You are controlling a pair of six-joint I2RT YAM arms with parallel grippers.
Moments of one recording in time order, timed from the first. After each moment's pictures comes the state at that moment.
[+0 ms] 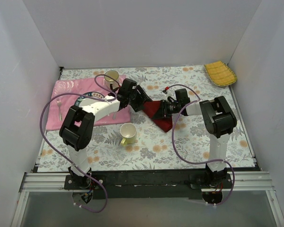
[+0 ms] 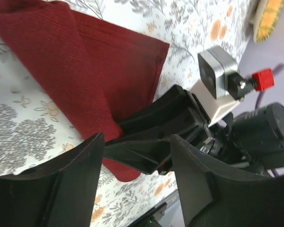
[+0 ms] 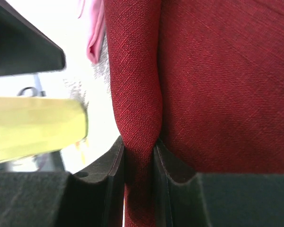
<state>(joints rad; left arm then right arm) -0.55 1.87 1.31 -0.18 0.16 -1.14 0.35 2.04 1.05 0.17 -0.91 0.36</state>
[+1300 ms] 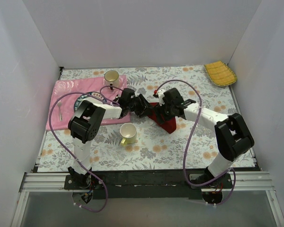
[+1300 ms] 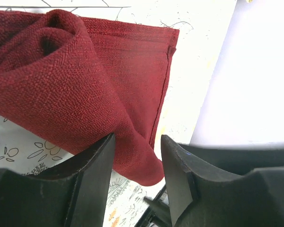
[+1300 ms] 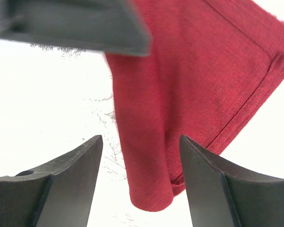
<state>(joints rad) -0.51 2.04 1.13 0.30 0.43 -1.15 0.54 1.68 1.09 -0.37 -0.20 -0.01</state>
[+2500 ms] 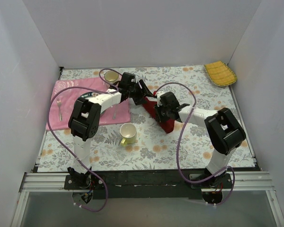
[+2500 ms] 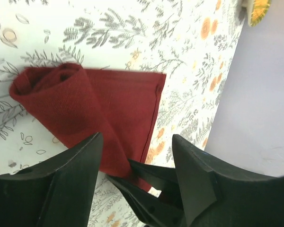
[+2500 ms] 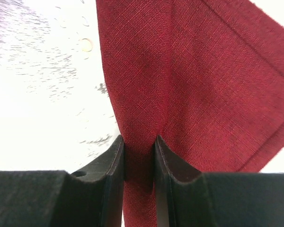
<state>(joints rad) -0.47 2.08 1.50 -0.13 0.40 -0.98 0.63 1.77 1.01 -0.11 -0.04 0.08</state>
